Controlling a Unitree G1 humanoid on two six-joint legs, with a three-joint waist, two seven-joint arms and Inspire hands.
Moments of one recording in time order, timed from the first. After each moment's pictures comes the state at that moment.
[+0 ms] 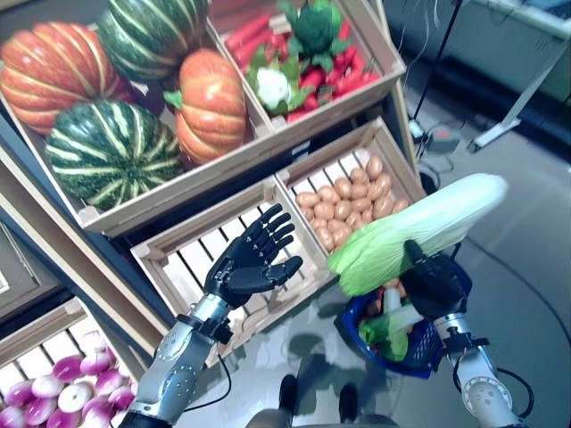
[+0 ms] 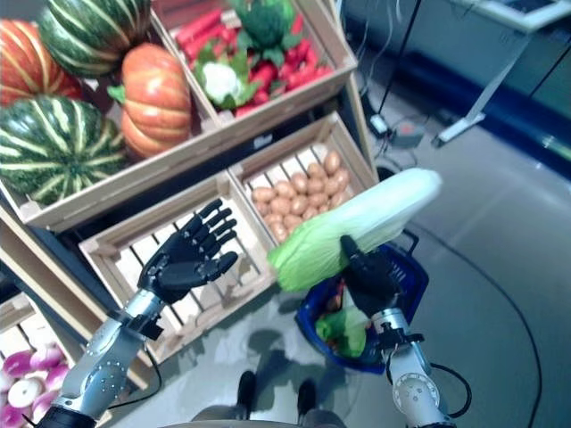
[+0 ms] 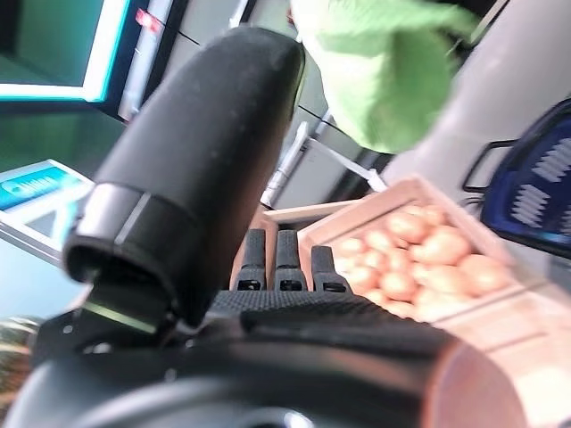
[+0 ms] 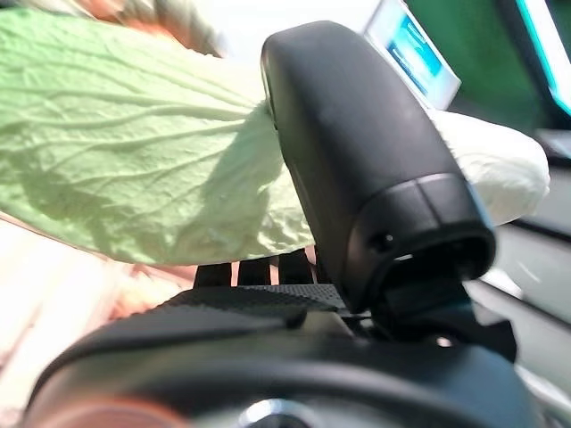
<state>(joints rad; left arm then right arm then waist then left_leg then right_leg) 0.05 0.47 -0.18 -0.06 -0.90 -0.11 -0.31 0.05 -0.32 0.01 0.17 1.39 -0.16 0.38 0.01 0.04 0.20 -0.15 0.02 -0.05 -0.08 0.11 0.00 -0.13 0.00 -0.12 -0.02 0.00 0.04</state>
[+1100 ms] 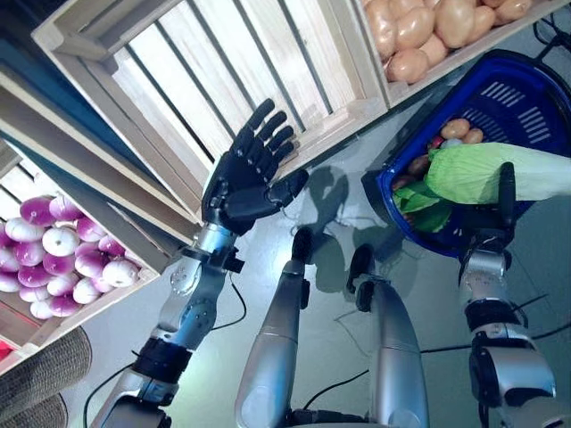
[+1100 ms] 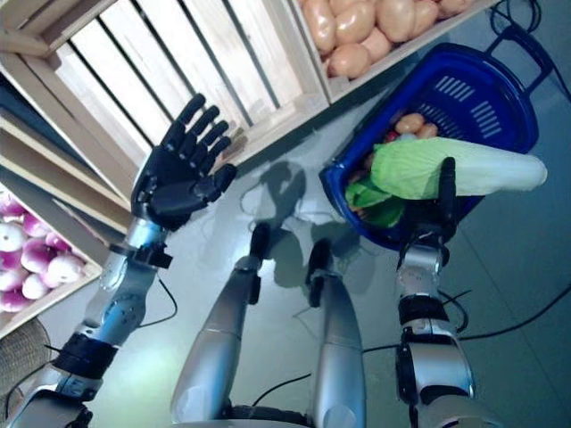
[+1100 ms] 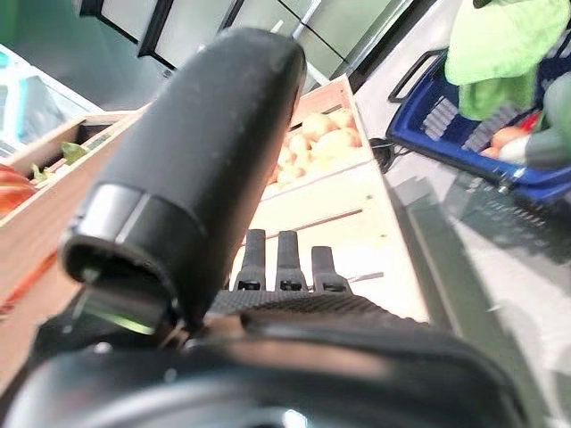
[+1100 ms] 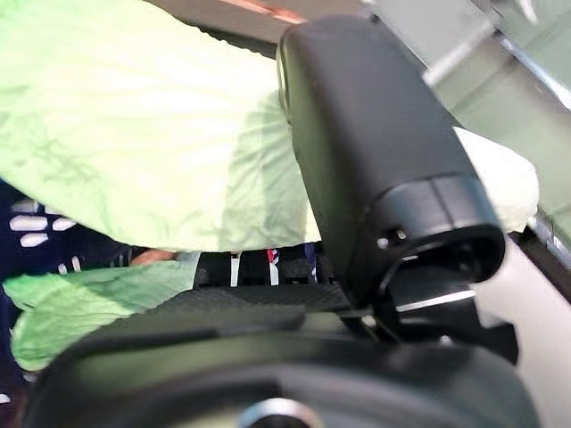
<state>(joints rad) -0.35 0.50 -0.24 0.02 -0.91 -0.30 -0.16 -0.66 -0.43 -0.12 0.86 1.52 -0.33 -0.06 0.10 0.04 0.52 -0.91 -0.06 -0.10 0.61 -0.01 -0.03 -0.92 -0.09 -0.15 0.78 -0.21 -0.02</state>
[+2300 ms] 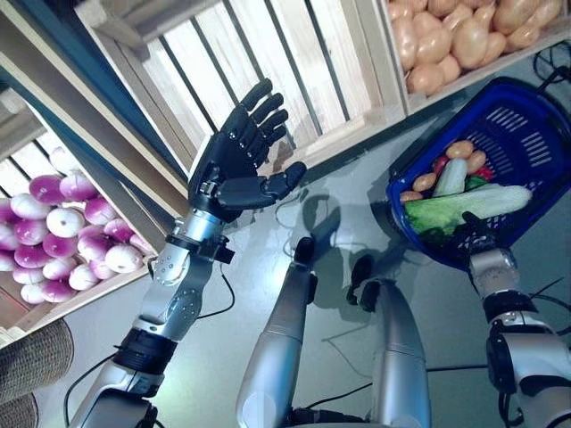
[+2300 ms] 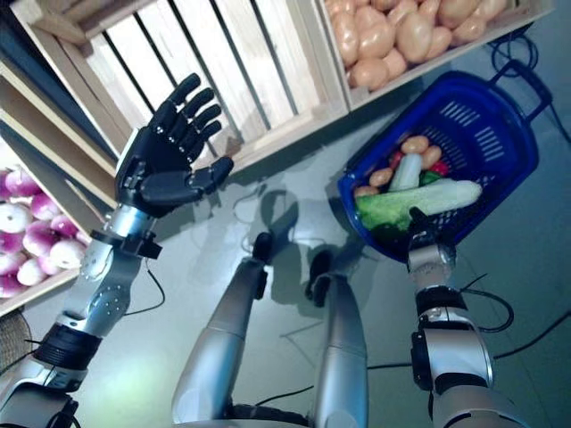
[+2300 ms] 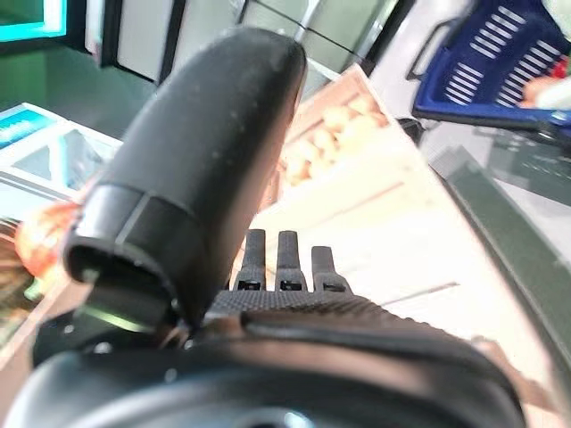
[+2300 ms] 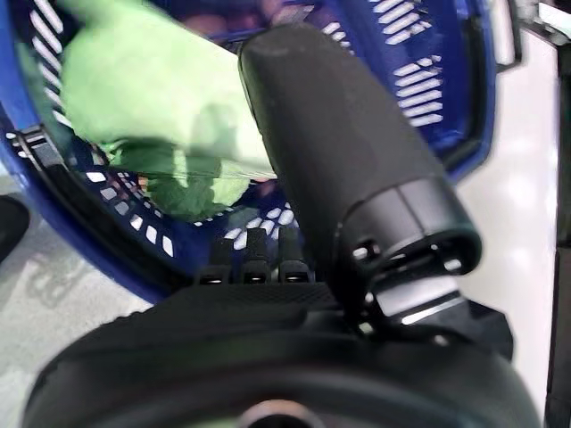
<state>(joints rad) -0.34 0.57 -0.21 -0.01 -0.85 -0.29 -0.17 -0.65 -0.46 -0.08 1.00 1.30 -0.10 -0.55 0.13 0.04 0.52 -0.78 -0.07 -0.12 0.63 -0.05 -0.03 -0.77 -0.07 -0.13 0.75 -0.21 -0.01</state>
